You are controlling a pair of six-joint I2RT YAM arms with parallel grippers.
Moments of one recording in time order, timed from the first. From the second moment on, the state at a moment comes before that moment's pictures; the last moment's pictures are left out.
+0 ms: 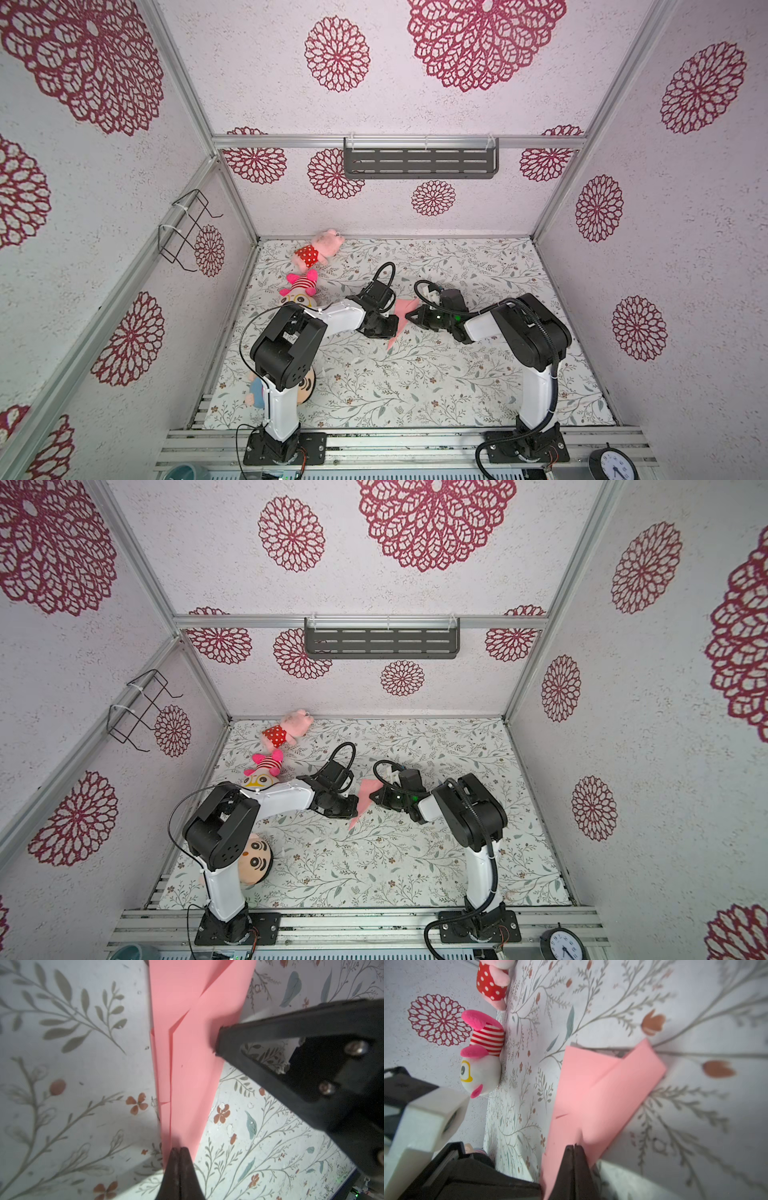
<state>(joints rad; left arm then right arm) -0.61 1.92 1.14 -0.38 0.25 -0.48 0.48 2.02 0.86 0.55 -0.52 0.80</state>
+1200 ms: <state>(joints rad) -0.47 1.51 1.06 -0.33 0.20 -0.55 0.50 1.60 0.93 0.01 -0.10 0.66</state>
